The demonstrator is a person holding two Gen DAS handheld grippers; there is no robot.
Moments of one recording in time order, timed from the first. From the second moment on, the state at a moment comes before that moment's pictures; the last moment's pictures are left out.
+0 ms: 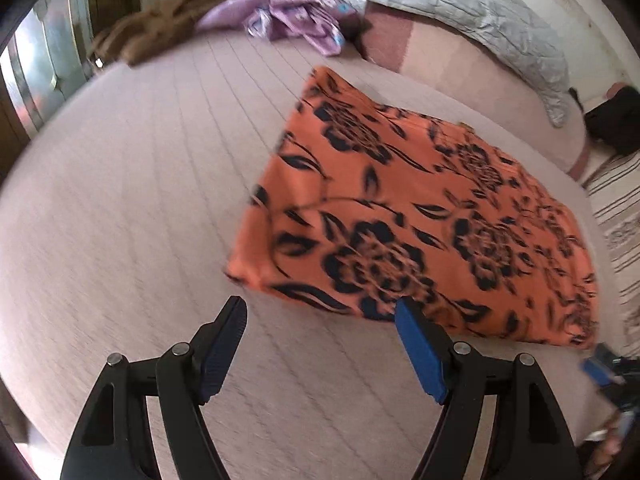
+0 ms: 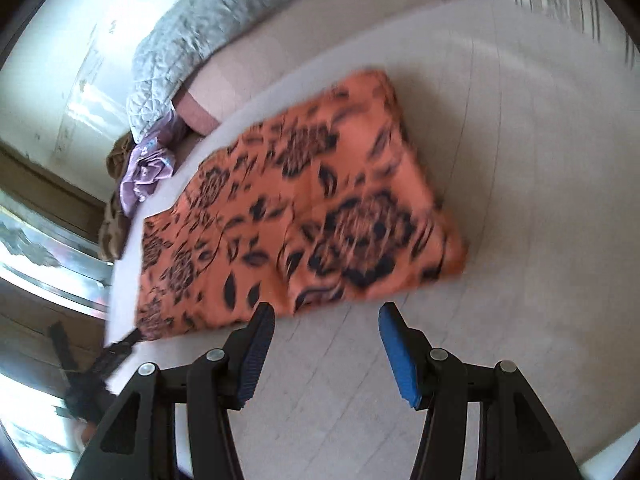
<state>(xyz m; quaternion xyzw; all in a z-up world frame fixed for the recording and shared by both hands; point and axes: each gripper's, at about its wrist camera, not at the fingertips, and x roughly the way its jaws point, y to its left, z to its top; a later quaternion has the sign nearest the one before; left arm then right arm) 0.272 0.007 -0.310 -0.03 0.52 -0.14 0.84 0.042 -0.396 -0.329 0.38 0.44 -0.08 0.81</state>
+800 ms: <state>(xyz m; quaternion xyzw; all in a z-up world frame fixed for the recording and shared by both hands) 0.313 0.056 -0.344 -0.30 0.51 -0.09 0.80 0.087 -0.446 -0.383 0.56 0.34 -0.10 0.75</state>
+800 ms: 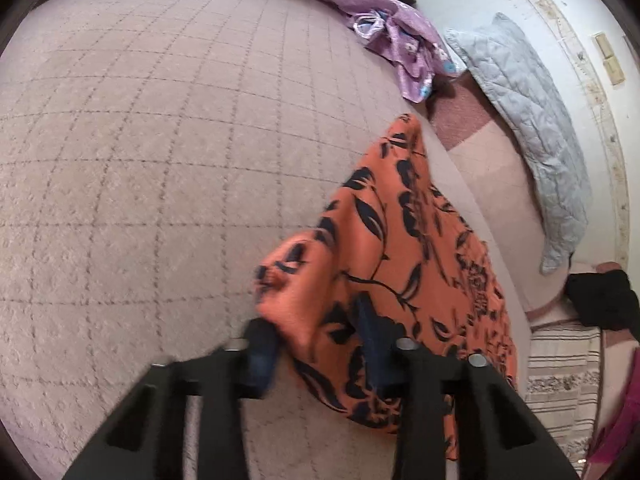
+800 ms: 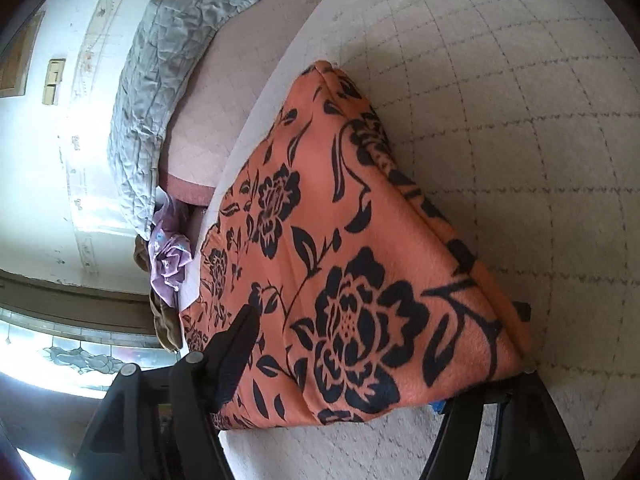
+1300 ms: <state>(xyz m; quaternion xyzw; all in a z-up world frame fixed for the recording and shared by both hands) 0.283 0.046 -0.306 -0.27 0.46 -0.14 0.83 0.087 -0.432 -0.328 0.41 0.31 -0.16 0.84</state>
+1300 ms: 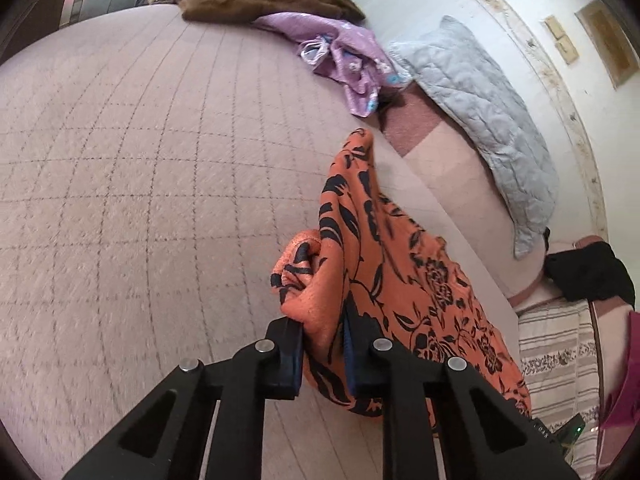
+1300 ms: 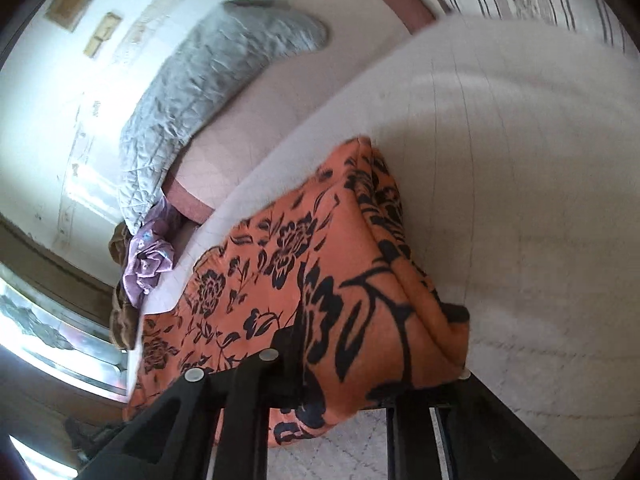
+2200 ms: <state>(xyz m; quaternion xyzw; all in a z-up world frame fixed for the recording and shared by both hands) 0.240 0.021 -0.260 -0.08 0.40 -0.13 0.91 0.036 -0.459 -0.367 0.55 0.32 -0.19 0.74</state>
